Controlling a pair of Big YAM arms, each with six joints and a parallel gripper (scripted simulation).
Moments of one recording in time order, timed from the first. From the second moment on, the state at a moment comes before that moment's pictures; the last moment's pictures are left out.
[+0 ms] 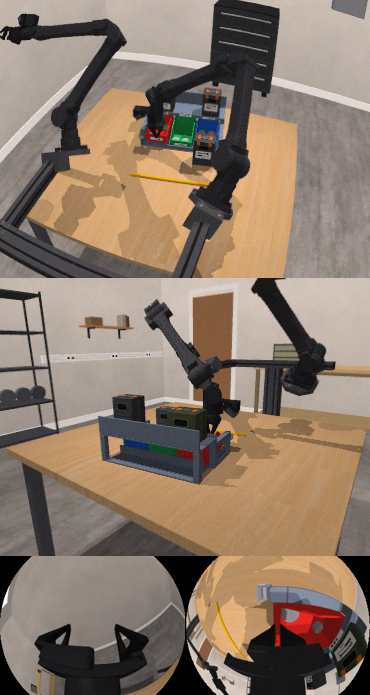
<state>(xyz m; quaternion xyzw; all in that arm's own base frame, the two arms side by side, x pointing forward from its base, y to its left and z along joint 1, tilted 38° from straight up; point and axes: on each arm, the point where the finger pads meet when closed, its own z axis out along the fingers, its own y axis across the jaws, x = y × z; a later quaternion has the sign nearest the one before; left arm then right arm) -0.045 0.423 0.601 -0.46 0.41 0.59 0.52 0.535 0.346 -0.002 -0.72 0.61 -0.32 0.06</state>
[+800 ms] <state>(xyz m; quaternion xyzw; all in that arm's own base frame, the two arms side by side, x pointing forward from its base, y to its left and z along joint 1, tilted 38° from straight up) -0.045 0.423 0.601 -0.46 0.41 0.59 0.52 0.535 0.346 -0.002 -0.72 0.61 -0.32 0.06</state>
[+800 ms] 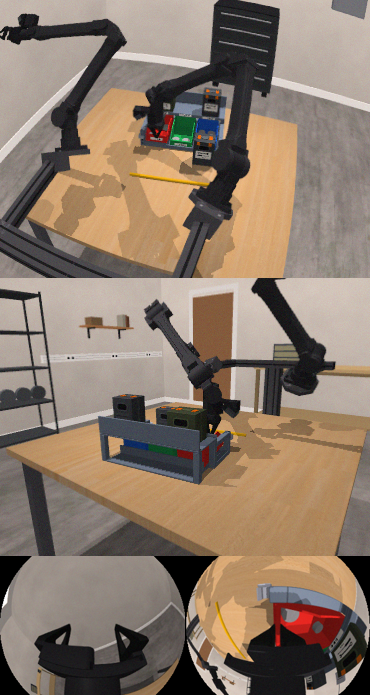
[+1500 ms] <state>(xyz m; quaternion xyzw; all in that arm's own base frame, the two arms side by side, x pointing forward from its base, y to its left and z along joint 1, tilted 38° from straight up) -0.045 0.423 0.601 -0.46 0.41 0.59 0.52 0.521 0.334 -0.014 -0.72 0.61 -0.32 0.06</state>
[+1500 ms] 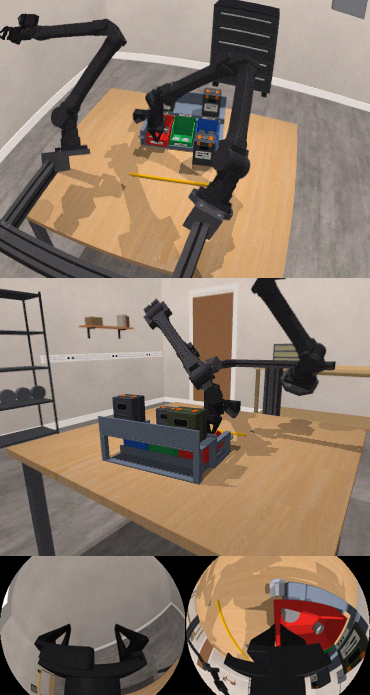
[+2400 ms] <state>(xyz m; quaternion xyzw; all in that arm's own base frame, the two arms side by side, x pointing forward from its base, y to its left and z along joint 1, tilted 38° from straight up) -0.045 0.423 0.601 -0.46 0.41 0.59 0.52 0.467 0.322 -0.039 -0.72 0.61 -0.32 0.06</state>
